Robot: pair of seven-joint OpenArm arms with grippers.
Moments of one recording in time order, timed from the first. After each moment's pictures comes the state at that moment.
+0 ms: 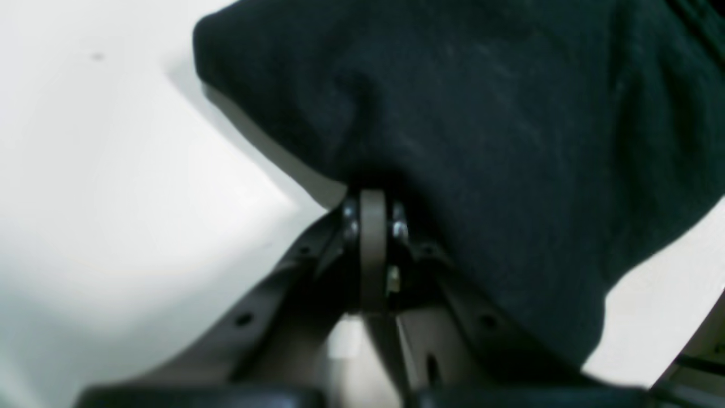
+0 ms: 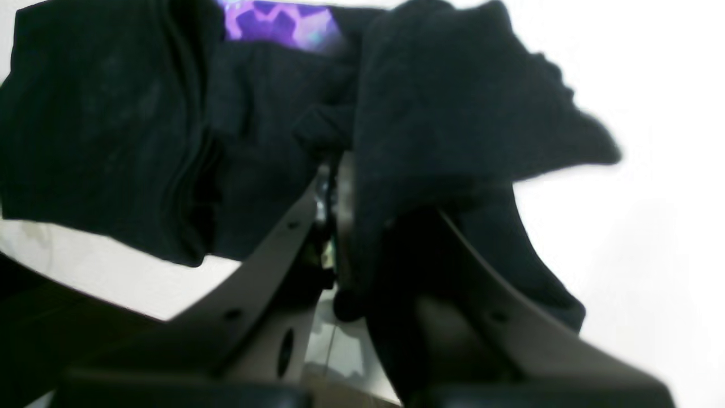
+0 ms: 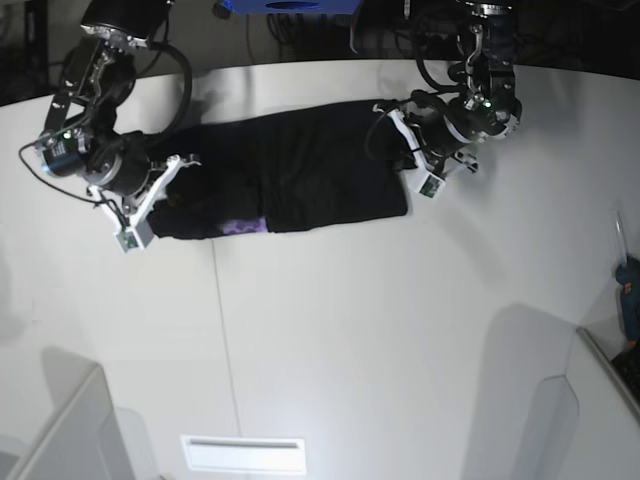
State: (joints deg) left arm 17.8 -7.5 -4.4 94.9 -14.3 -32.5 43.7; right arm -6.4 3.0 20.2 112.0 28.9 27.0 -82.7
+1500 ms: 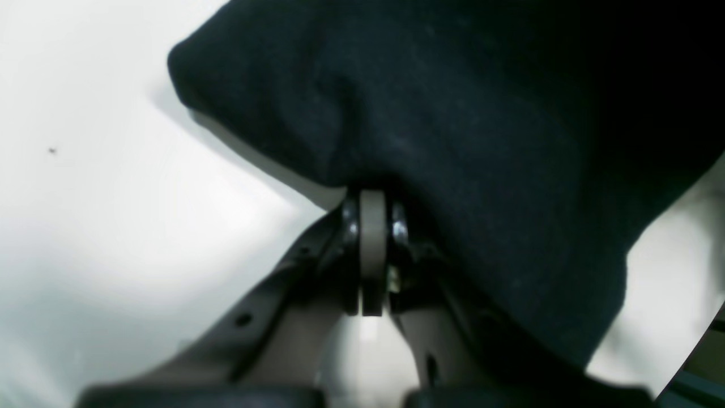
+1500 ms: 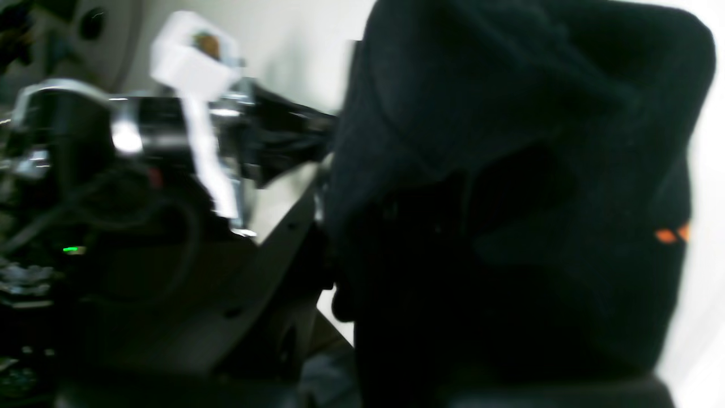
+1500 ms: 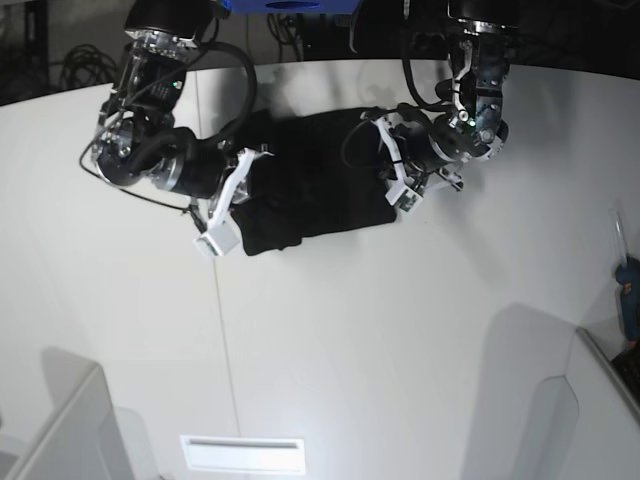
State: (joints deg) left arm 12.5 -7.3 0.1 94.8 -11.8 -32.5 47.9; right arm -5.1 -5.7 12.0 108.8 49.7 24.6 -87.4
